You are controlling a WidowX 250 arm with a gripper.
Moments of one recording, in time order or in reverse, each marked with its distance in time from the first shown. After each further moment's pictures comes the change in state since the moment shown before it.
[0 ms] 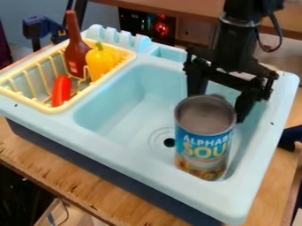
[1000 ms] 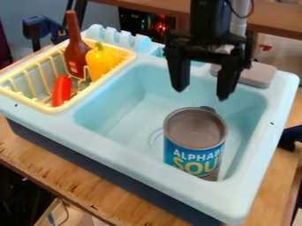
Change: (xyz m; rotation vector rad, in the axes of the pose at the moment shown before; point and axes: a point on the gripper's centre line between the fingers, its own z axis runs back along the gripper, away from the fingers) arm -0.003 0.023 0.020 -0.146 0.064 0.038
